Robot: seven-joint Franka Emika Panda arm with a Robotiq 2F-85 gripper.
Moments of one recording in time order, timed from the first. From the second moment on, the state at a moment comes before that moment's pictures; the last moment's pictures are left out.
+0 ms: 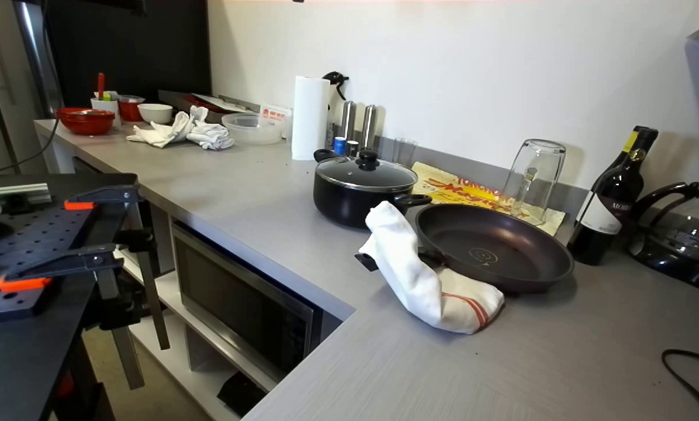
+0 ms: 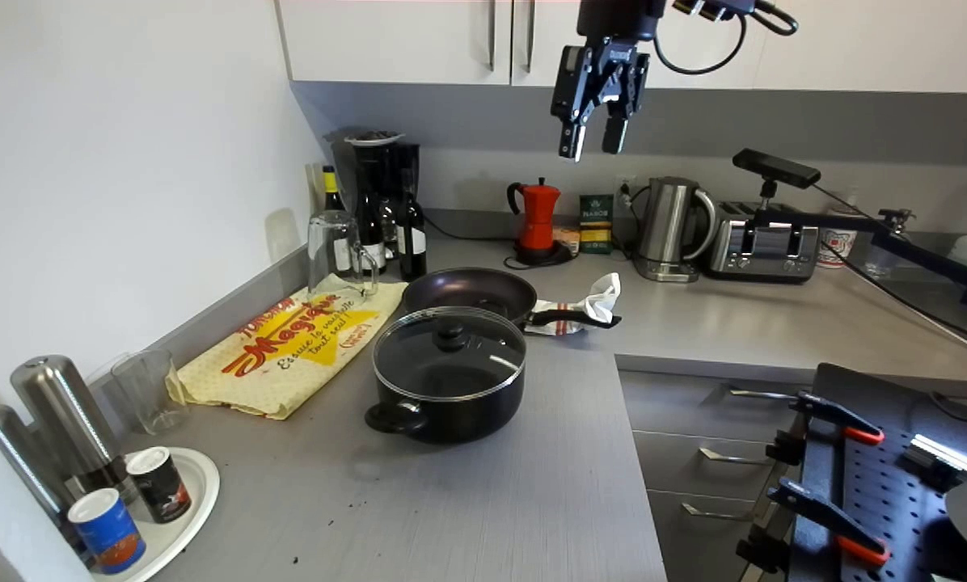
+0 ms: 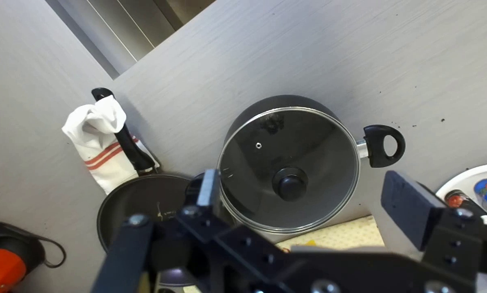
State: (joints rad) arm 0.01 -0.27 0.17 -2.23 -0.02 2.08 0.26
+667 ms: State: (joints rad) arm 0.06 0.01 0.17 -2.05 -0.03 2.07 0.26
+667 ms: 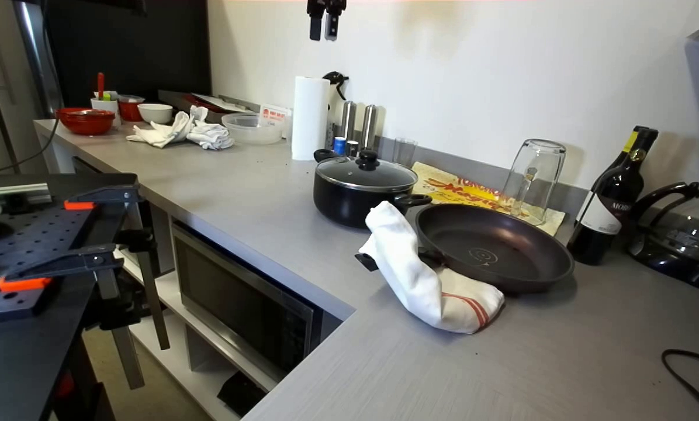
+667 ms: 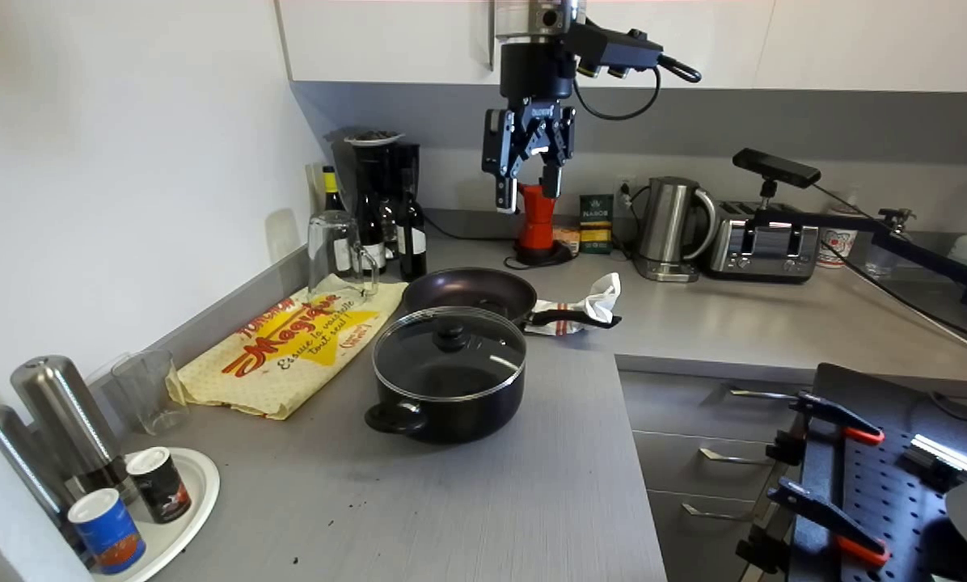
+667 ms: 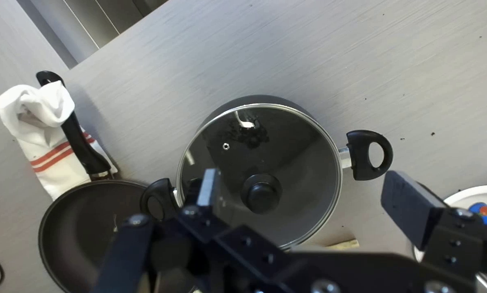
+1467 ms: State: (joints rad) arm 0.12 0.13 0.16 -1.97 -0.04 2.07 0.26
